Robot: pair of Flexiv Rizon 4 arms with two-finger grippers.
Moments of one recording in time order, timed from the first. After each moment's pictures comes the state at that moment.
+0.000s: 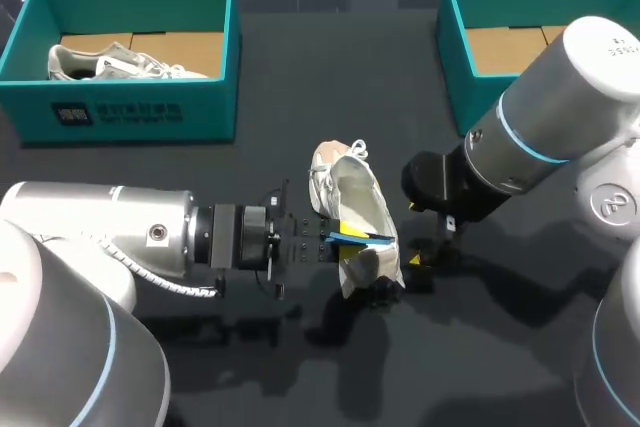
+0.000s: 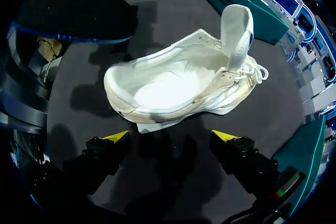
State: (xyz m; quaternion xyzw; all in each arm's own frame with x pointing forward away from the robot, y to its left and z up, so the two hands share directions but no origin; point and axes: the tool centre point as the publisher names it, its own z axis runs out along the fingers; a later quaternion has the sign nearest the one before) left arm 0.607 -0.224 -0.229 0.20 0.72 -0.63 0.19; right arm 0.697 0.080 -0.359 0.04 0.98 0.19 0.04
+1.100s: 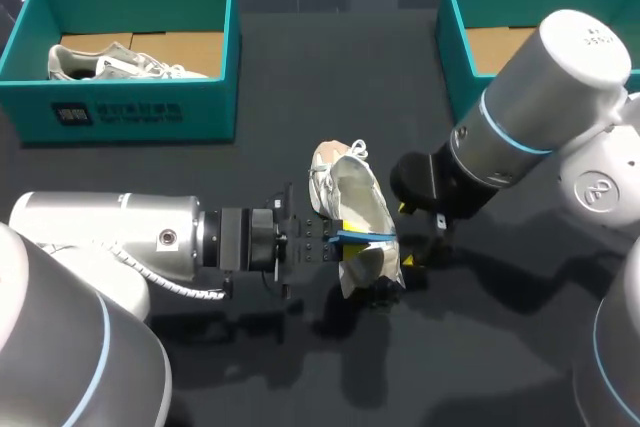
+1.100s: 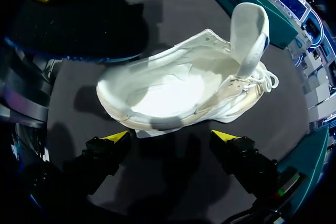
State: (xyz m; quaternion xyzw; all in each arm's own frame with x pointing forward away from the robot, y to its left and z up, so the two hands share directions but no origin) left arm 0.618 -0.229 -0.246 0.19 0.73 -0.63 0.19; right arm 0.702 0.091 -0.367 0.02 0.98 0.18 0.02
